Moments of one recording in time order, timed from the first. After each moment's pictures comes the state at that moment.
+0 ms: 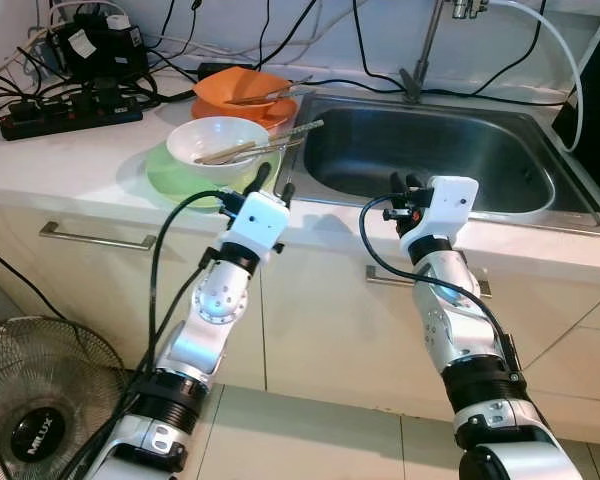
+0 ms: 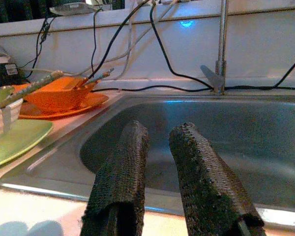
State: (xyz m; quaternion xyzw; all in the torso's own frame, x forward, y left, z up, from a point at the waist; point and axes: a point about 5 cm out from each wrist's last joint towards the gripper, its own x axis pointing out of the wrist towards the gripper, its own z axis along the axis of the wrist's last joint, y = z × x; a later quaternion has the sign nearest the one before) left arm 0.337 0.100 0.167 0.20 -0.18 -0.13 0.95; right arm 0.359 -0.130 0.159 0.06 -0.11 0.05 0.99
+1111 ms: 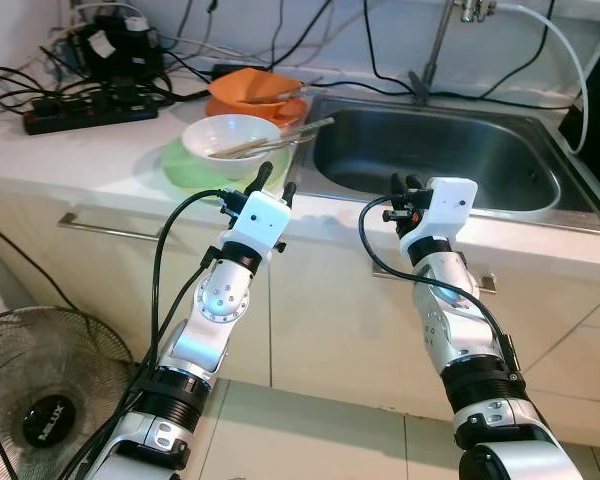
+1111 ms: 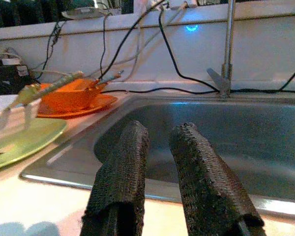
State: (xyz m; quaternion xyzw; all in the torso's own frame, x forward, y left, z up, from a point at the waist) left arm 0.339 0.100 0.167 0.20 -0.18 -0.13 0.95; right arm 0.359 -0.131 0.158 0.06 -0.11 0.05 0.99
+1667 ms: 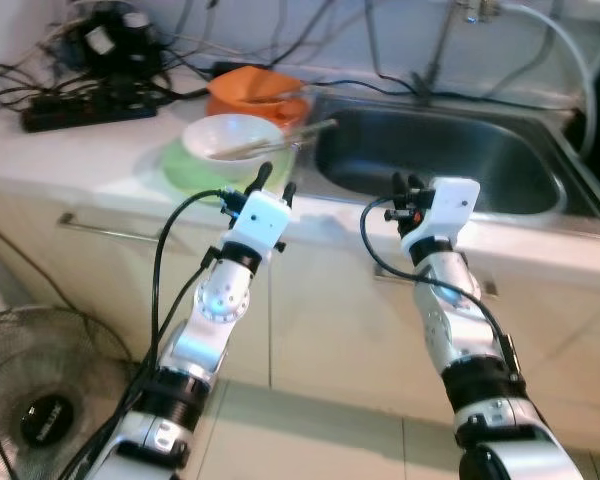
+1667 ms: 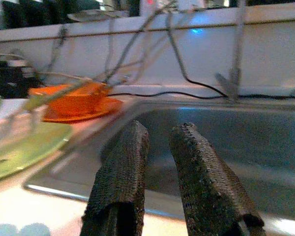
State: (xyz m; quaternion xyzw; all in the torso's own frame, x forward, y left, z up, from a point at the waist) left arm 0.339 0.102 0.167 0.21 -0.18 -0.12 0.95; right arm 0.359 -0.127 0.159 0.06 -0.12 0.05 0.99
